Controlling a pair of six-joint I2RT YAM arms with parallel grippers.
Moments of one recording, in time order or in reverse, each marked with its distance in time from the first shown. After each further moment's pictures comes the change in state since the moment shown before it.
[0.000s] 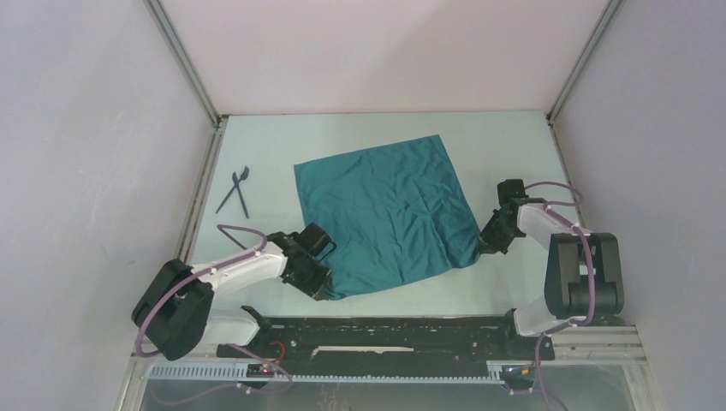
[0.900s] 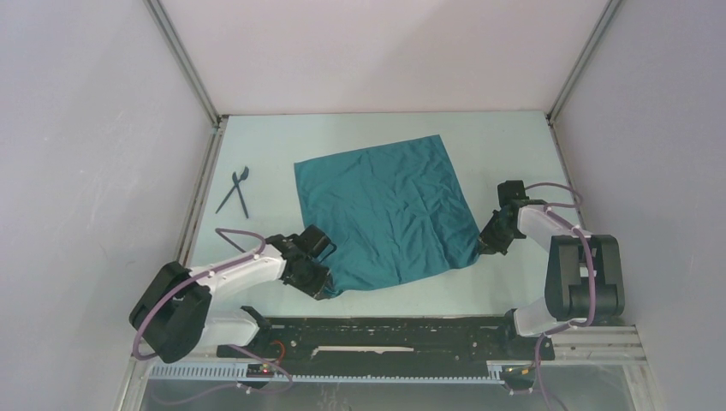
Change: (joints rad) left arm -0.013 -0.029 -0.024 0.023 -0.044 -0.056; right arm 0.001 -0.016 -0.018 0.014 -0.013 0.000
